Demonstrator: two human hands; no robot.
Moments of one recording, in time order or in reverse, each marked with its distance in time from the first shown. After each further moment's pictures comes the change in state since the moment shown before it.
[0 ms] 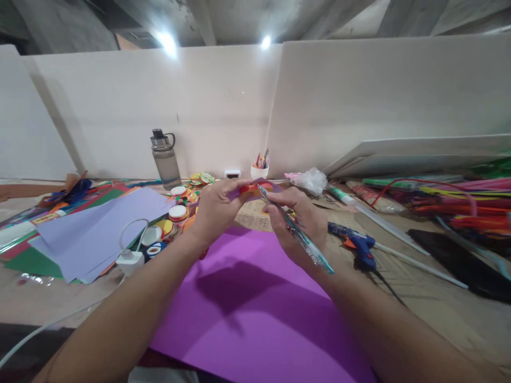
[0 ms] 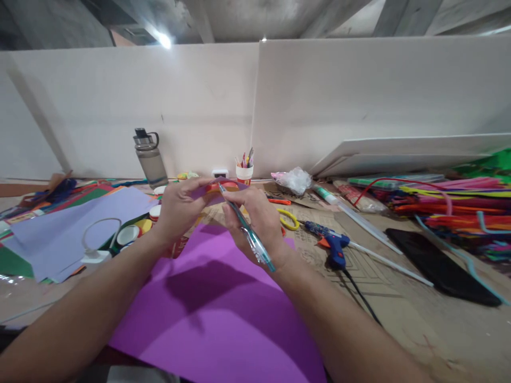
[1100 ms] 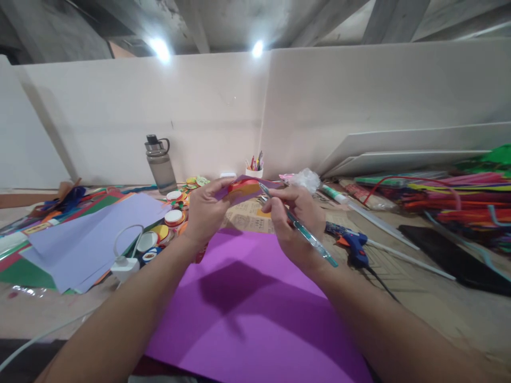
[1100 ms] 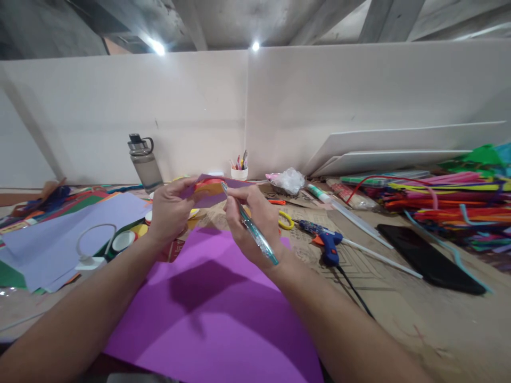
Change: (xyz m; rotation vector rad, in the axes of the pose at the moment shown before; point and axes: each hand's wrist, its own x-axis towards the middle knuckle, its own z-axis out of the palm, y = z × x) left_hand 0.001 -0.004 0.003 -0.271 0.105 -0.164; right_hand 0.006 -0.007 -0.002 -0.061 0.117 0.144
